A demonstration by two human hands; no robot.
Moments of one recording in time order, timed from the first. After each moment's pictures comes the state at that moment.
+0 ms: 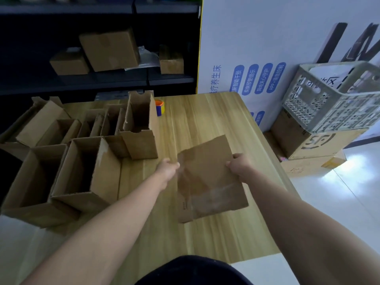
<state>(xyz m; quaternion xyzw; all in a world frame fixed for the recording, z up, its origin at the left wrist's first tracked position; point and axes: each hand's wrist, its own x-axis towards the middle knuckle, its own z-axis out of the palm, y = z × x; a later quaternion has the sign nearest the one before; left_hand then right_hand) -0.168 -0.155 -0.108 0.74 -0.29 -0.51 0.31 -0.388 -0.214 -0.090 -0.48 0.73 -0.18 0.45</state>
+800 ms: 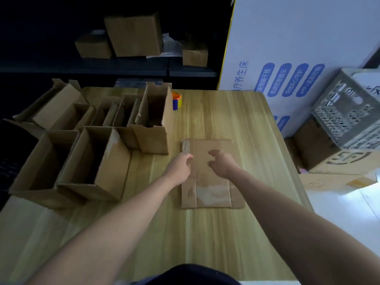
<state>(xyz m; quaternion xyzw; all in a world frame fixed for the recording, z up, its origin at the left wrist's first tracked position) -0.171 -0.169 -0.109 0.75 -0.52 -0.34 0.23 -0.316 -0.240 -0.097 -0.77 0.56 0.00 0.31</state>
